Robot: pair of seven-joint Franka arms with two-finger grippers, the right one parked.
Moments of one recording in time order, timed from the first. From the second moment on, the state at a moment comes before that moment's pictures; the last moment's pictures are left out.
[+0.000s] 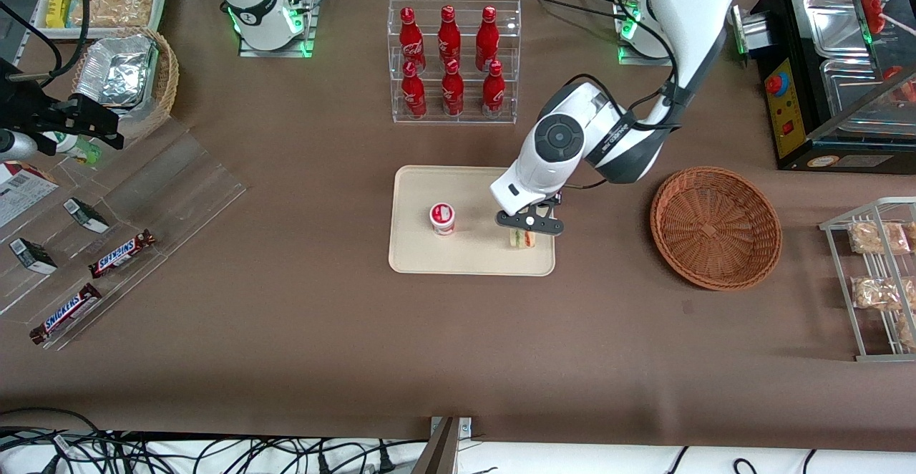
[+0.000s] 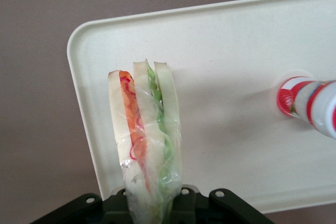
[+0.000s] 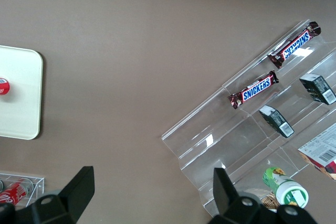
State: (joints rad) arm -0.24 0.60 -0.42 -1.72 0.21 2.21 -0.60
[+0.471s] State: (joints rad) arm -0.27 0.67 -0.42 -1.72 0.29 2.24 -0.66
